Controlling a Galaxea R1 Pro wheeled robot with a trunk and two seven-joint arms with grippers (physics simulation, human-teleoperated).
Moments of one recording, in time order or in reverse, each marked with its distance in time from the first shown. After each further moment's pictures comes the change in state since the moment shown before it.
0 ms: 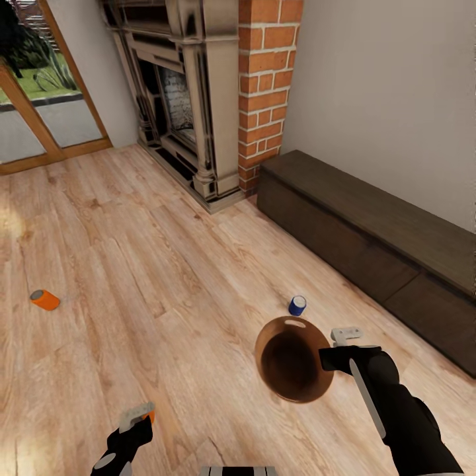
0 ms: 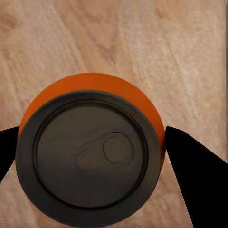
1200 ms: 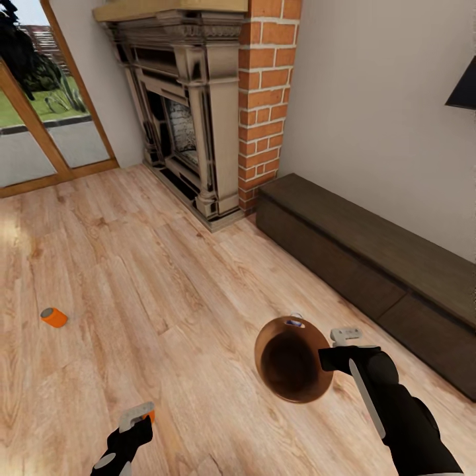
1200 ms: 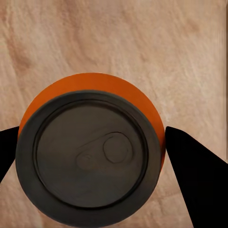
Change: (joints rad) left arm 0.000 0.000 0.000 -0.002 0.000 0.000 -0.001; right arm 0.000 0.000 0.004 0.000 0.001 0.000 0.000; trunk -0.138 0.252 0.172
